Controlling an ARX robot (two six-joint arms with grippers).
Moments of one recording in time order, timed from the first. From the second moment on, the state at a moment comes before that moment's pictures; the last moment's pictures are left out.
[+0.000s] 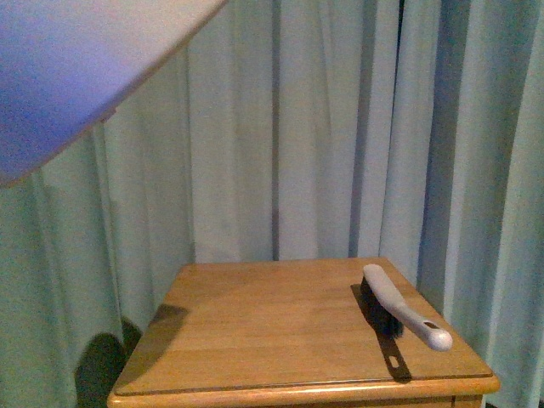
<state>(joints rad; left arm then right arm) 0.18 0.66 0.64 -0.22 0.66 0.18 0.16 0.34 0.07 0.16 0.96 -0.06</state>
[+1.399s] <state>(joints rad) 0.18 0.66 0.64 -0.22 0.66 0.18 0.09 1.99 1.64 -0.39 0.11 0.24</state>
